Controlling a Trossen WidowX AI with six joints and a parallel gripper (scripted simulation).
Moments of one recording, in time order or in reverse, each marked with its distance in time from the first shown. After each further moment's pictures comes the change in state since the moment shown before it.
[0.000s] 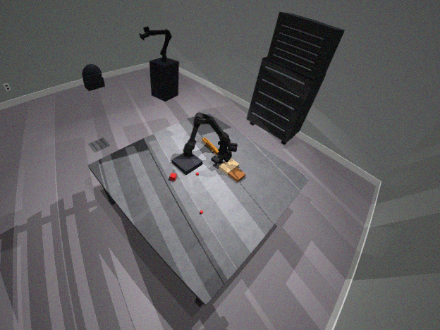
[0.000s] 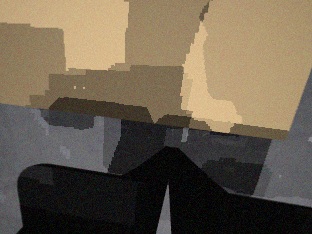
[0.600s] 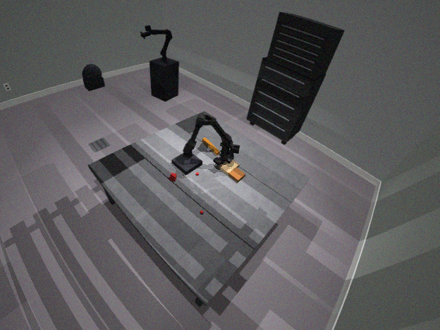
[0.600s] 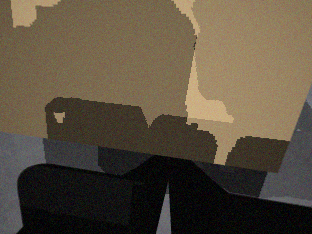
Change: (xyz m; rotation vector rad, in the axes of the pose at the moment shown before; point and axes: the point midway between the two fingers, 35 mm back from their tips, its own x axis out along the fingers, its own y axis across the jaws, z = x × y) arm 0.000 0.002 0.020 -0.005 0.003 0.001
